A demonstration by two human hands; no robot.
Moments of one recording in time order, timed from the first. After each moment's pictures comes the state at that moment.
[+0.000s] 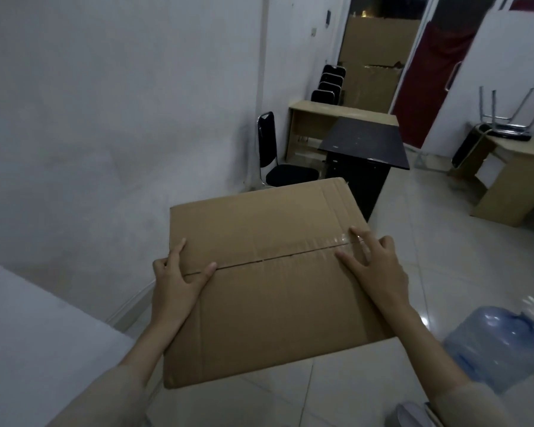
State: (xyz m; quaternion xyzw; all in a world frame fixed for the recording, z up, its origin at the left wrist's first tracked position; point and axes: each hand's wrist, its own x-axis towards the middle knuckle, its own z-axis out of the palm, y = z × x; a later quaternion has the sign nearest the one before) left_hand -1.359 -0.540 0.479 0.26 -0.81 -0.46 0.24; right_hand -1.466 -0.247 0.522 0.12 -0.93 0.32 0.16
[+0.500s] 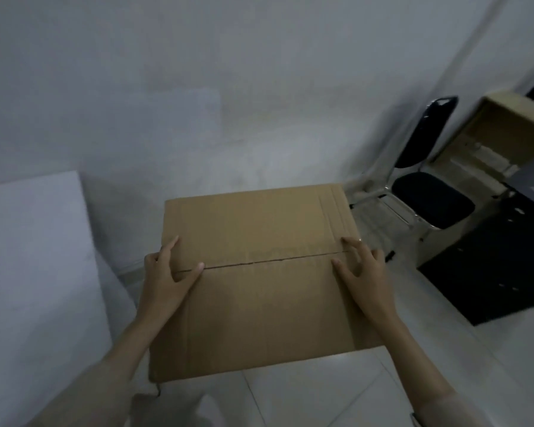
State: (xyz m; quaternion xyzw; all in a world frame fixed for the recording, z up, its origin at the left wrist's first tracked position) left_hand -1.473 -0.665 0.387 0.51 -0.69 -0.44 0.27; right_hand -1.733 -0.480 0.435 0.35 -0.88 0.32 -0.08
